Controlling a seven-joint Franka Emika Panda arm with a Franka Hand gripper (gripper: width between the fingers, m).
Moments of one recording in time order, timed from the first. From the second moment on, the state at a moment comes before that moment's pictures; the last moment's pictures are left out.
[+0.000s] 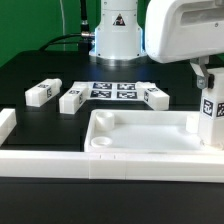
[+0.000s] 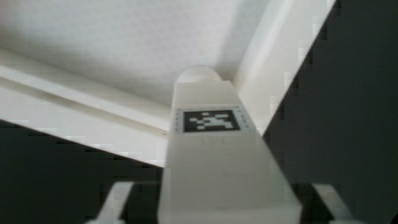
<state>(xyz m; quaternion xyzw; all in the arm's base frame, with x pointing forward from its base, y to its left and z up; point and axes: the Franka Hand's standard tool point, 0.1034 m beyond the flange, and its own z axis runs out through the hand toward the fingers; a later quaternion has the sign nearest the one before) 0.630 0.102 0.120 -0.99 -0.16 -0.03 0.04</state>
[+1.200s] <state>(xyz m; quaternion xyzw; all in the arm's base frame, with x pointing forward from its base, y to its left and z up) 0.631 0.099 0.118 -0.92 0.40 -0.01 0.06</state>
